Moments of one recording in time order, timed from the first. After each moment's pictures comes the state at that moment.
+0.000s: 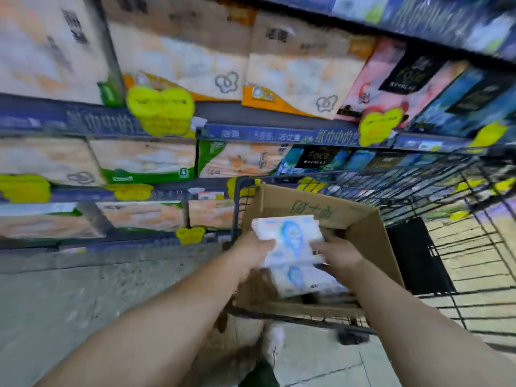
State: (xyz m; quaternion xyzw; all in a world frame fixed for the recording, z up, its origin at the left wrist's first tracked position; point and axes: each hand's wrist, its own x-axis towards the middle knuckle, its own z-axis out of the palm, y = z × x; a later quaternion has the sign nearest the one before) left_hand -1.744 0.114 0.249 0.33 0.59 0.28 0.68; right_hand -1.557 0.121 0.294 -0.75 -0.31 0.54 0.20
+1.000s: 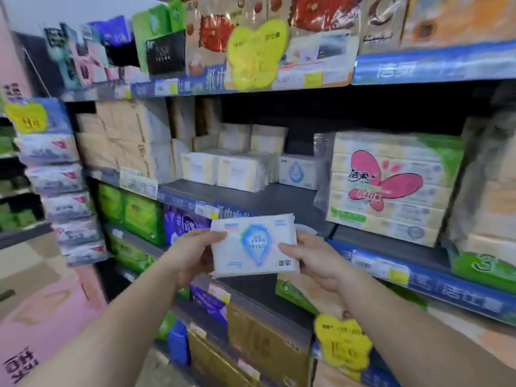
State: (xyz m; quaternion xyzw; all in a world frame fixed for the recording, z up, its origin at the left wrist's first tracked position) left_hand -2.537 0.015 0.569 0.20 0.64 0.67 0.32; right_hand -2.377 0.190 0.559 -0.20 -0.67 0.69 0.15
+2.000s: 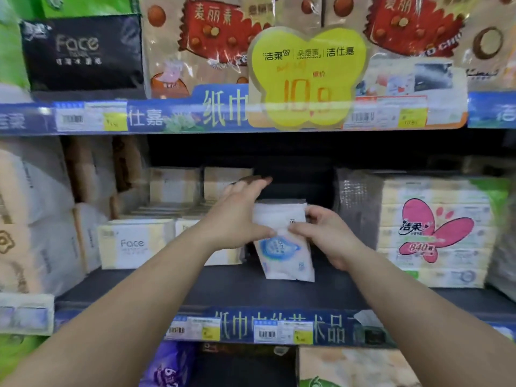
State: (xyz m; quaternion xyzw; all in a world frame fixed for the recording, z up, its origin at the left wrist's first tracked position) left_hand -2.728 0.199 0.690 0.73 0.60 0.31 -0.07; right_hand -2.545 0.264 0.653 -0.32 -0.67 0.50 0.45
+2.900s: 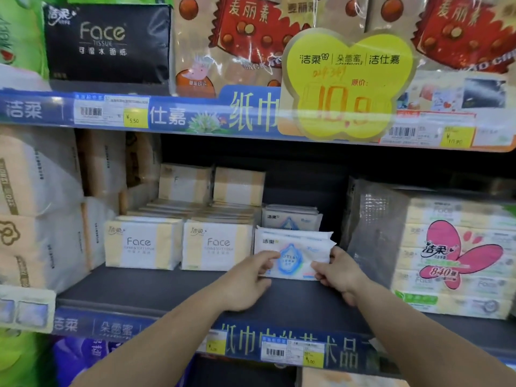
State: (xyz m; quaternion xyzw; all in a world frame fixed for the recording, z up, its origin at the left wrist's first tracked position) left_hand -2.745 0.223 0.583 0.71 0.58 0.33 0.23; right_hand -2.545 0.322 0.586 -0.51 -0.62 0.45 0.39
